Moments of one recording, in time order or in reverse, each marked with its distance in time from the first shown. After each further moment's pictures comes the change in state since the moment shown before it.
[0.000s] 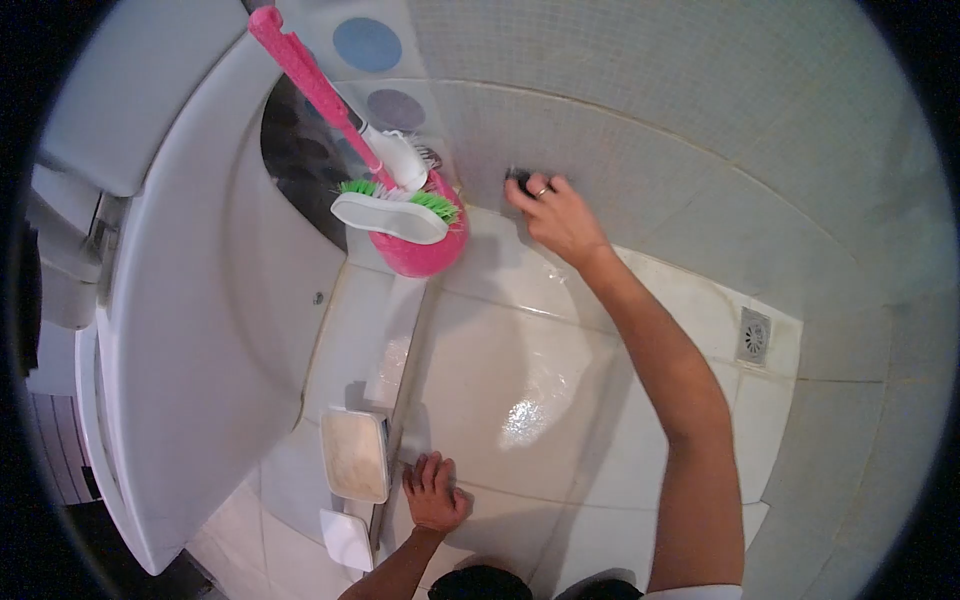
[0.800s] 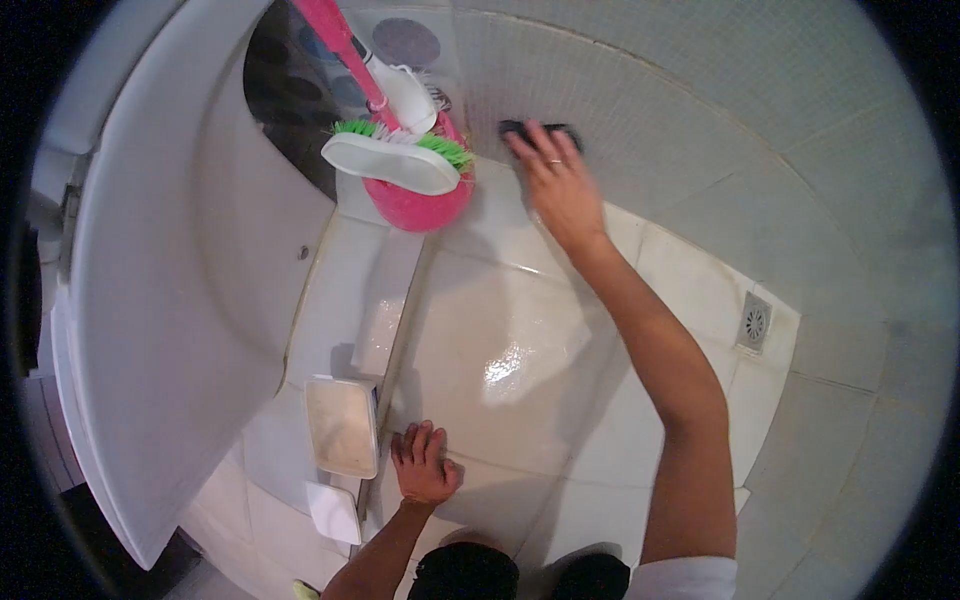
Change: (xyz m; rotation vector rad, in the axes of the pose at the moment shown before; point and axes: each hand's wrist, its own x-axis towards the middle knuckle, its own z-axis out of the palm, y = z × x) left_hand -0.002 -0.004 0.003 0.006 -0.012 0.002; right_hand 0.003 -0.036 0.003 0.028 -0.166 0.184
